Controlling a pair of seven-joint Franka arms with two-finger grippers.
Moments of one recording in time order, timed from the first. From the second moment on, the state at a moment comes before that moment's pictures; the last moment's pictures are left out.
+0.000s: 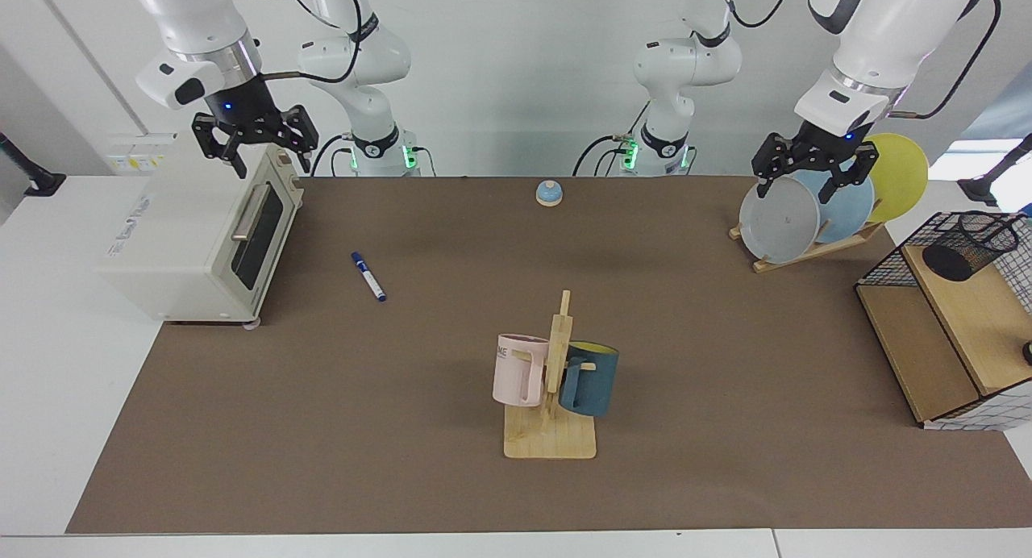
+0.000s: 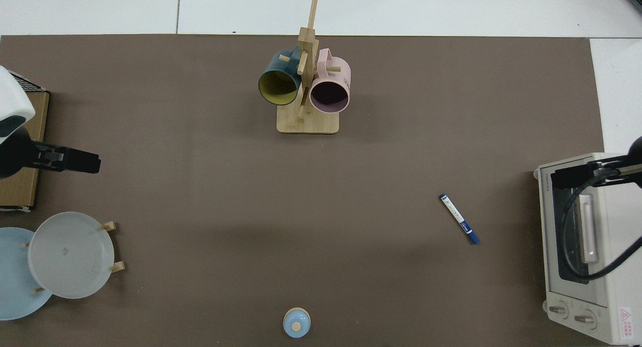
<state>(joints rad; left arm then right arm) 0.02 -0.04 -0.06 -1.62 -0.01 1.62 0.14 0.15 -0.11 -0.12 -1.67 -0.02 1.57 -0.09</state>
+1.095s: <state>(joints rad) 0.01 -0.03 -0.05 -1.62 0.00 1.62 0.15 0.26 0.05 -0.12 -2.12 -0.02 2.07 -0.10</state>
